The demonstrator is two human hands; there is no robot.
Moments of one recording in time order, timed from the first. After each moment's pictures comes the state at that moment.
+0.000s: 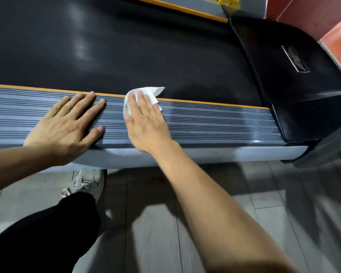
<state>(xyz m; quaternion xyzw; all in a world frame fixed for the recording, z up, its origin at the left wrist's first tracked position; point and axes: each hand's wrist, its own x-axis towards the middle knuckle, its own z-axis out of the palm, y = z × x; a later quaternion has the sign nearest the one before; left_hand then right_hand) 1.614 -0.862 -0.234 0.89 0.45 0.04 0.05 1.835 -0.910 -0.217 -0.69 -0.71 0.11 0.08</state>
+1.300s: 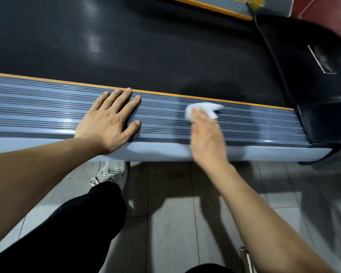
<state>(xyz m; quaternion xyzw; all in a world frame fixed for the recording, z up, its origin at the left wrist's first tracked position) 1.613 -0.863 -0.232 0.89 0.45 0.05 0.06 1.875 -0.960 -0.233 -0.76 -0.62 -0.02 0.18</state>
